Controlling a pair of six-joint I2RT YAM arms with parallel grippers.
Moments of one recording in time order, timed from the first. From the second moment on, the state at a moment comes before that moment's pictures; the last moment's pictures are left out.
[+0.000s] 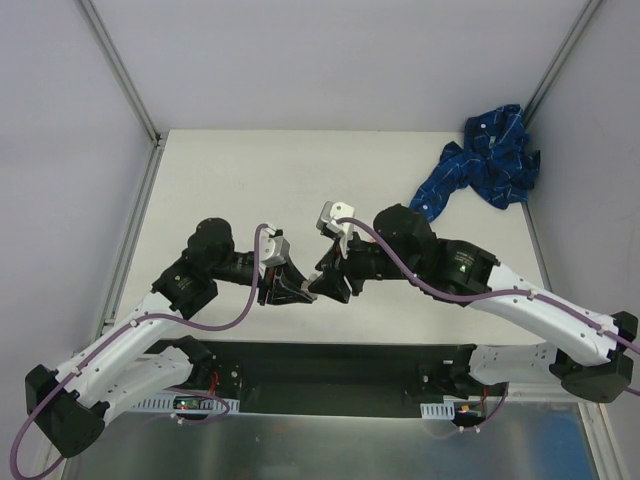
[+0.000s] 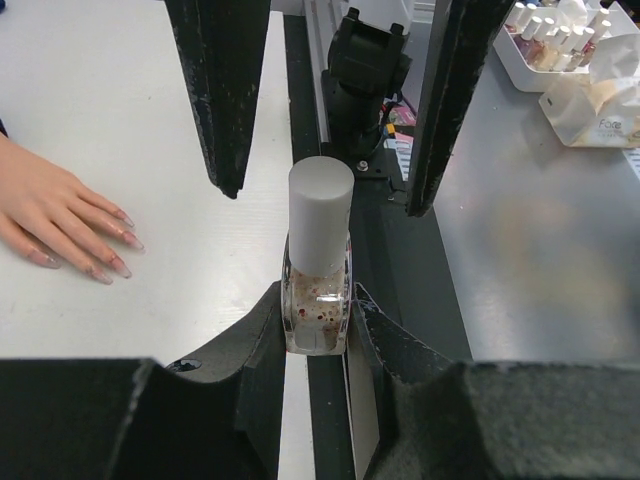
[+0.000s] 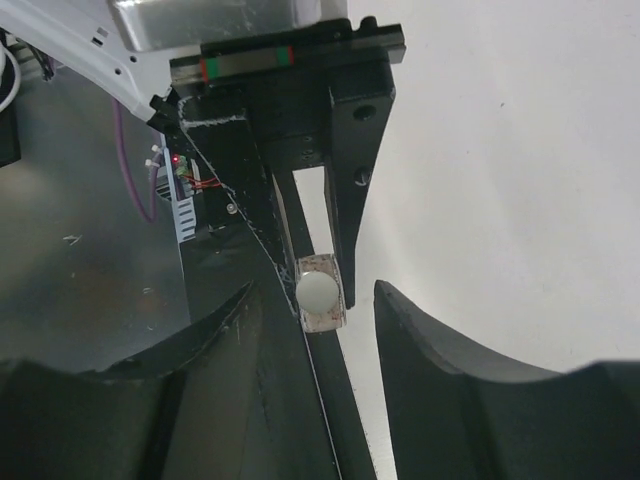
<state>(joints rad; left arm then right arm) -0.64 0.83 0.70 -0.12 1.06 0.04 1.14 1.15 1.30 -0.59 -0.22 0.06</state>
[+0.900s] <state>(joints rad) -0.64 0.77 0.70 -0.16 0.85 0.04 1.13 1.18 1.26 -0.46 -0.15 0.11</state>
